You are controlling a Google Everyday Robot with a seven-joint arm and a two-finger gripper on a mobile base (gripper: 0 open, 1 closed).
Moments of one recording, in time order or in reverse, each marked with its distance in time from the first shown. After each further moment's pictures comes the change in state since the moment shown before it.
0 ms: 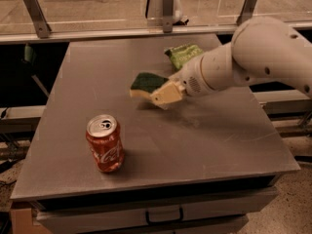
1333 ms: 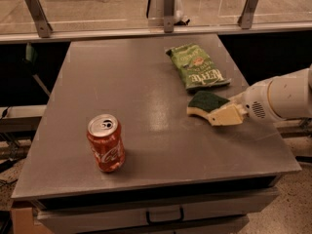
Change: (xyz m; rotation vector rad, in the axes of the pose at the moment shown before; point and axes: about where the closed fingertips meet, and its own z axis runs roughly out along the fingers) arm 0.123 -0.042 -0.102 0.199 0.129 0.165
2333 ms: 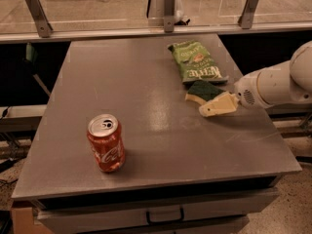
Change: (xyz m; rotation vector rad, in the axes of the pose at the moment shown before) arm -0.020 -0.037 0.040 0.012 -0.019 0.004
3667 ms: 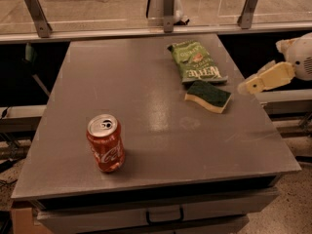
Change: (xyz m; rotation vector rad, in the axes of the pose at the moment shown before) arm -0.039 -0.048 -0.100 -0.026 -0.143 -0.157
